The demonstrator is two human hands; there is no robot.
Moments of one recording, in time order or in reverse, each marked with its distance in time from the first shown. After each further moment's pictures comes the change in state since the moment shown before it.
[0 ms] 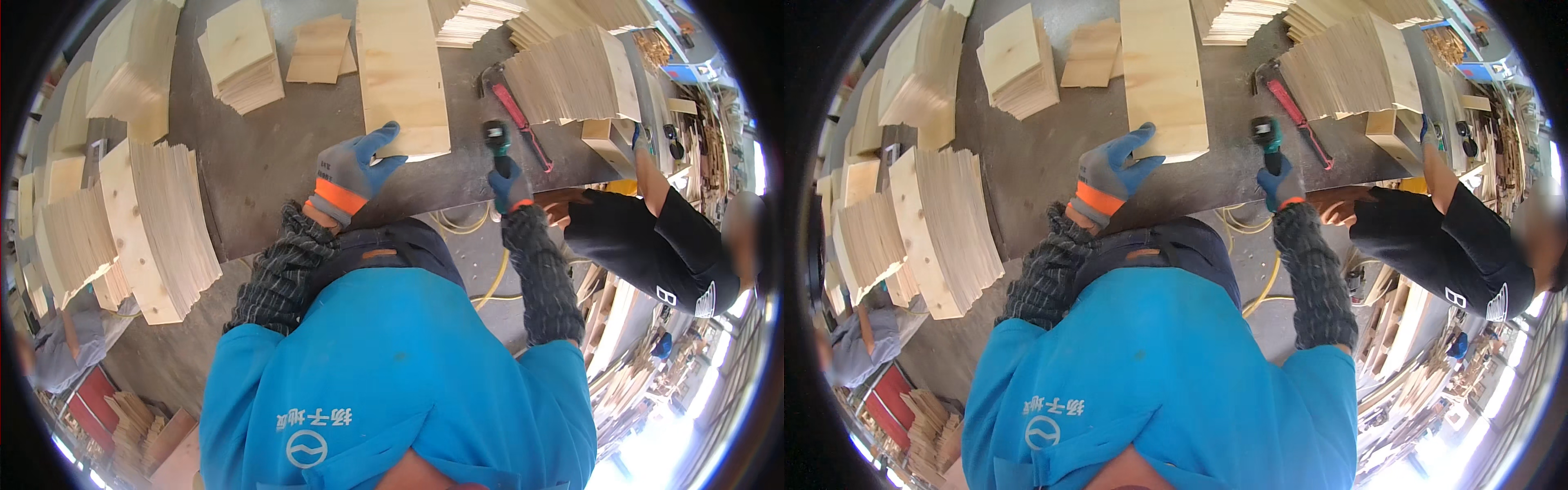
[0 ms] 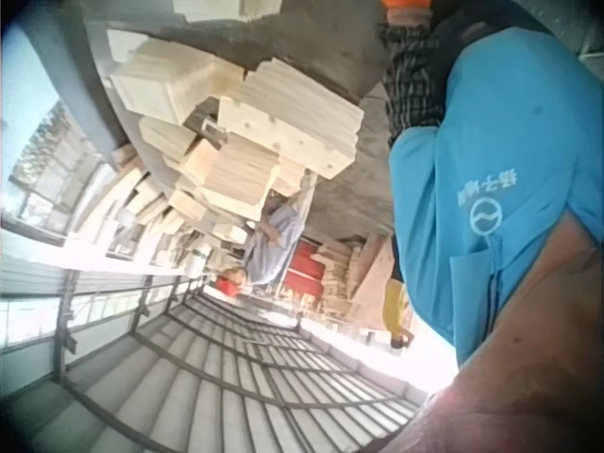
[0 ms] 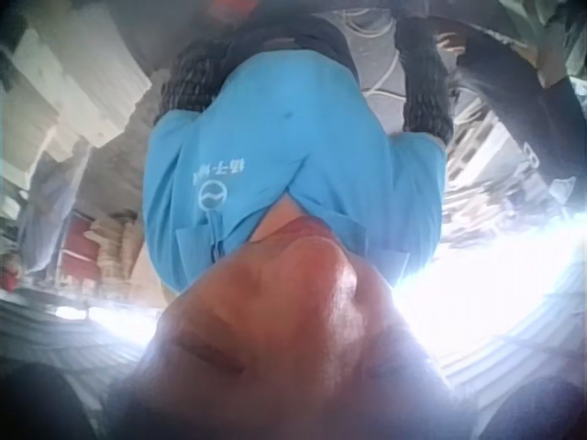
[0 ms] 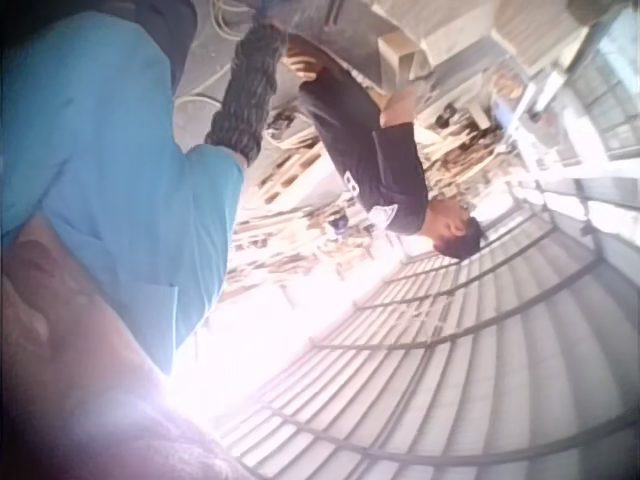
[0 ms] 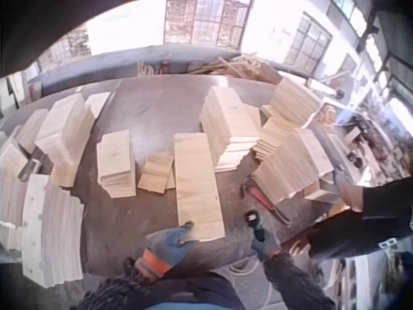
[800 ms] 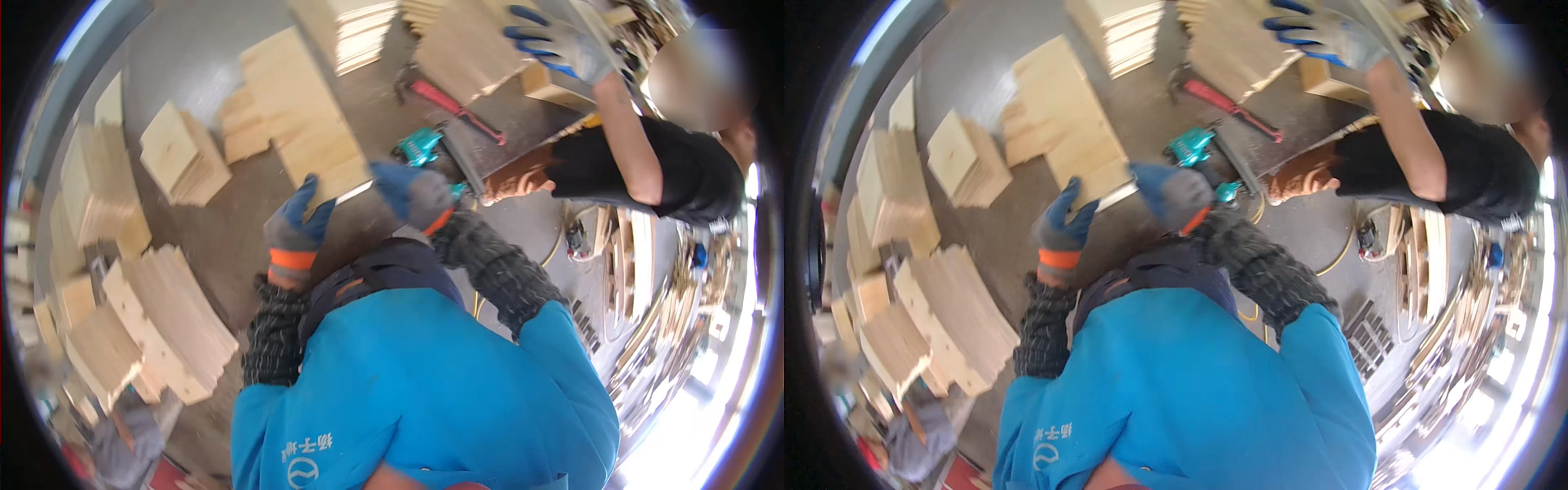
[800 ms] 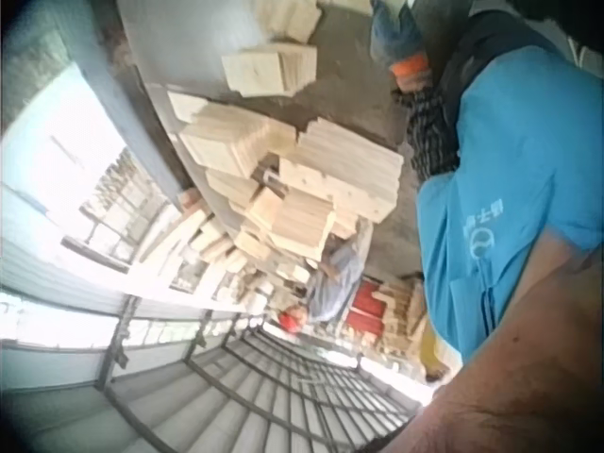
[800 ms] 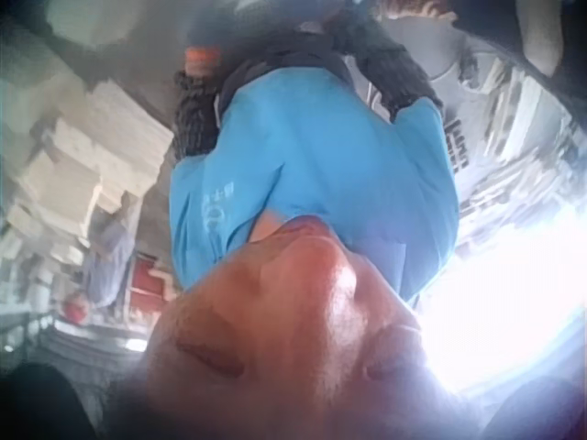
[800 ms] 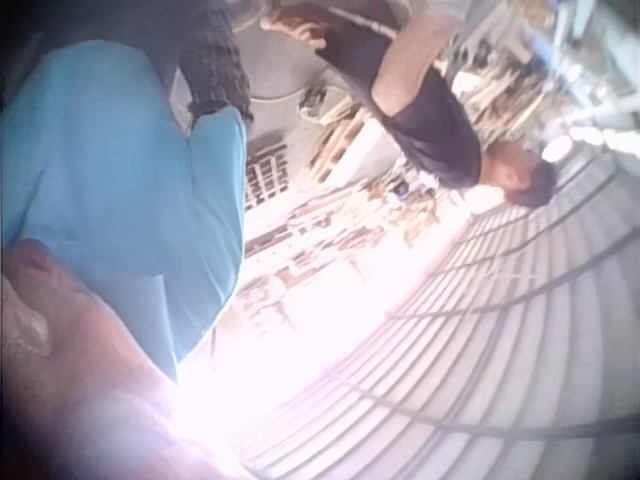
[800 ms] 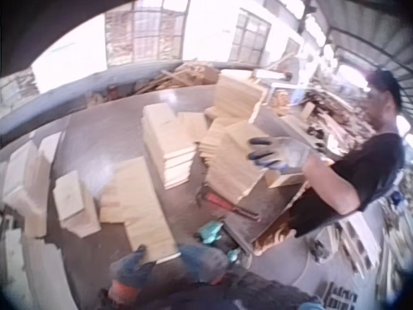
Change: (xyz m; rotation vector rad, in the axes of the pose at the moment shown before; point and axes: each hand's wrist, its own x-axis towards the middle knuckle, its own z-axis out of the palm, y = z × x) left_hand 0.000 0.000 0.007 0.158 0.017 0.040; right_hand -0.021 -0.117 0.124 -0.220 0.475 -0.090
